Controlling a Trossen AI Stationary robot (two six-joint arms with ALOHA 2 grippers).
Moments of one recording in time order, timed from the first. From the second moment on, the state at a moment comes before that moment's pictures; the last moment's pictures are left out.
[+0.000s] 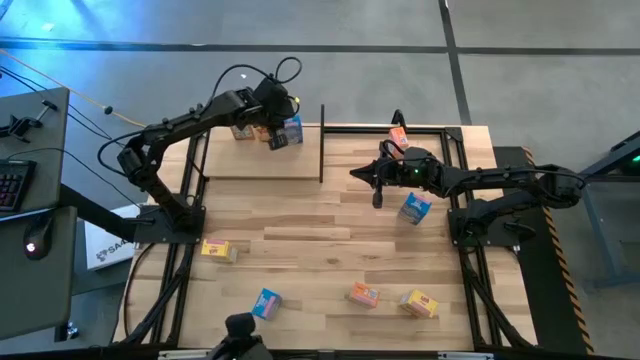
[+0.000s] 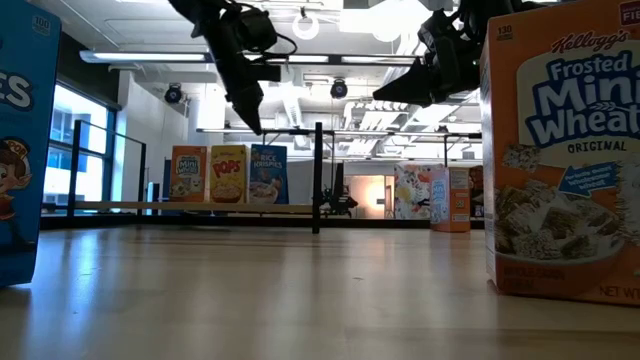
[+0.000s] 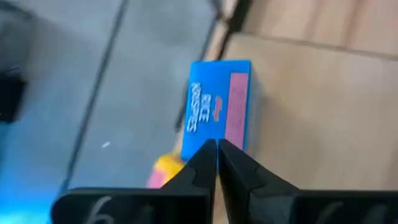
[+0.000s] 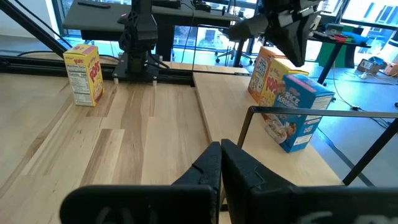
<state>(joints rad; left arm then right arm) 0.66 1.62 1.44 -0.77 -0.23 0.47 -0.29 1.23 0.55 0.50 -0.13 -0.19</state>
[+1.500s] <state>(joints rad) 0.66 1.62 1.44 -0.80 -0.27 0.39 -0.29 1.23 0.55 0.50 -0.13 -0.19</state>
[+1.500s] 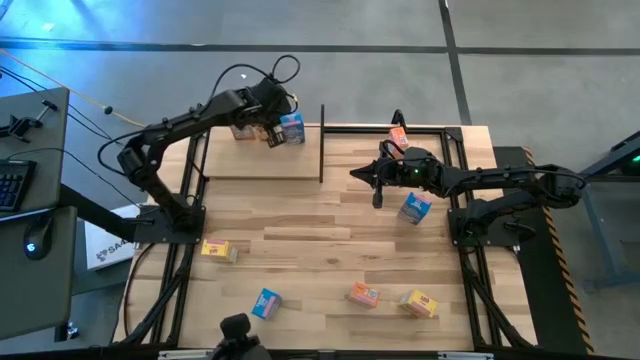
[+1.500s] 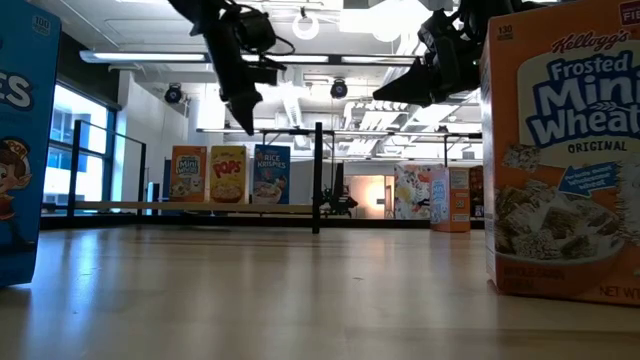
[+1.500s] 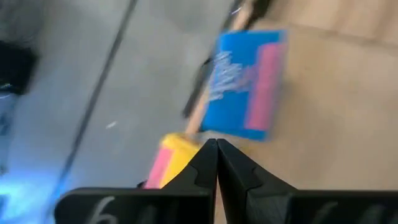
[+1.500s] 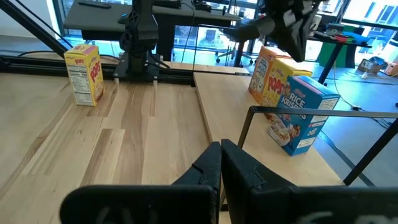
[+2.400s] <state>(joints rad) 0.67 1.59 1.10 -0.39 -0.13 0.36 -0.29 1.23 0.55 0.49 -0.13 -0.19</state>
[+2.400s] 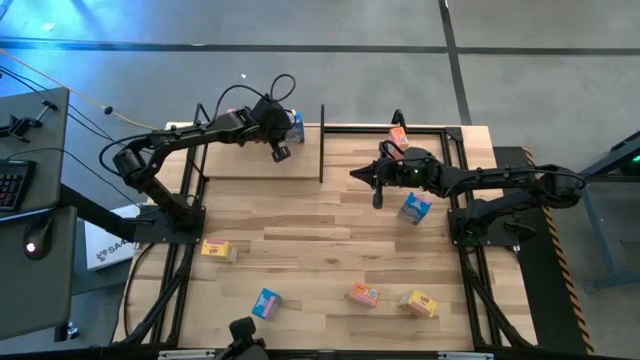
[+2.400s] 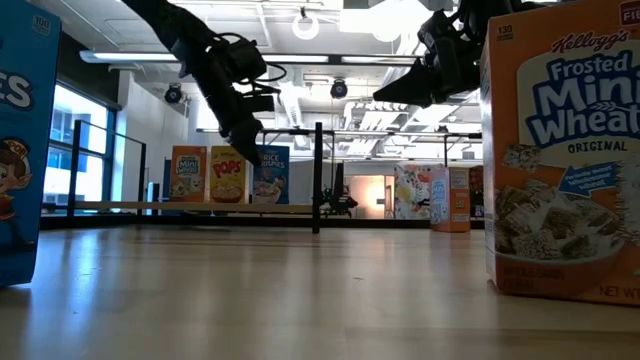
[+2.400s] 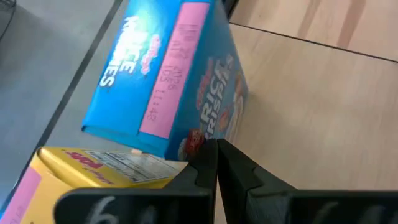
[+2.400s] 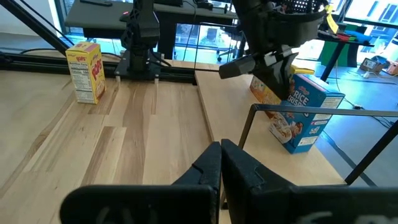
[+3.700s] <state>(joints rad) 0.46 1.00 0.42 0.27 0.10 0.10 0.07 1.23 0.85 -0.24 0.10 0.13</state>
